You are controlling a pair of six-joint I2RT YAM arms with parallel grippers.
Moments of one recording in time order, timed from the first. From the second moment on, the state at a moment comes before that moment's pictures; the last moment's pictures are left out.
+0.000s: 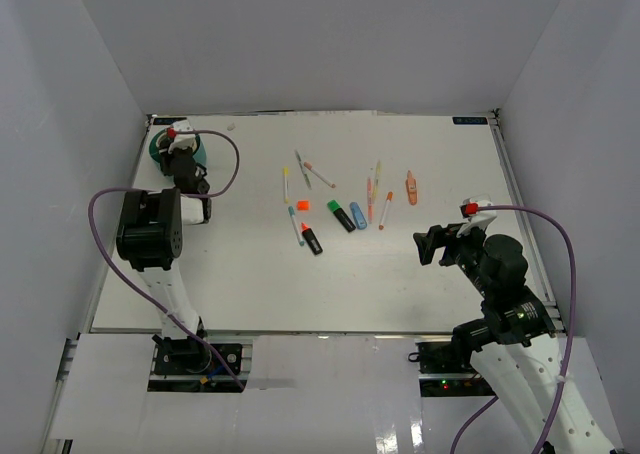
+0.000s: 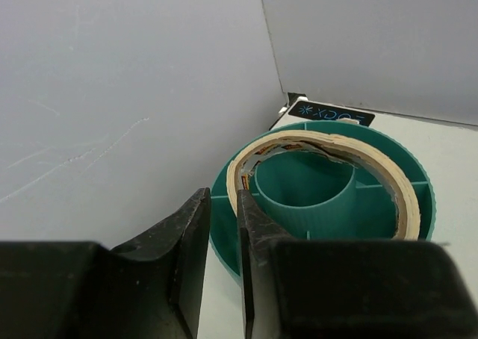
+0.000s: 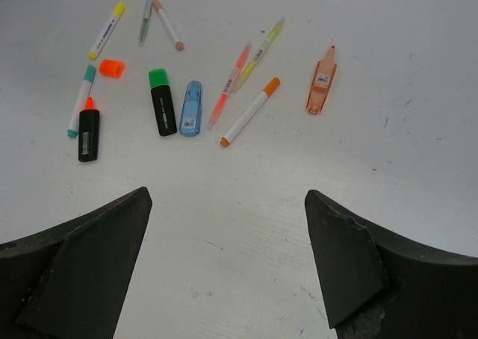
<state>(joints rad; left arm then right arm) 0.04 1.98 0.94 1.21 -0.59 0.38 0.36 0.38 0.54 -0.41 -0.04 0.09</state>
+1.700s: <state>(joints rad) 0.43 1.92 1.30 0.32 0.43 -0.42 0.37 0.39 0.53 -0.37 -0.20 0.08</state>
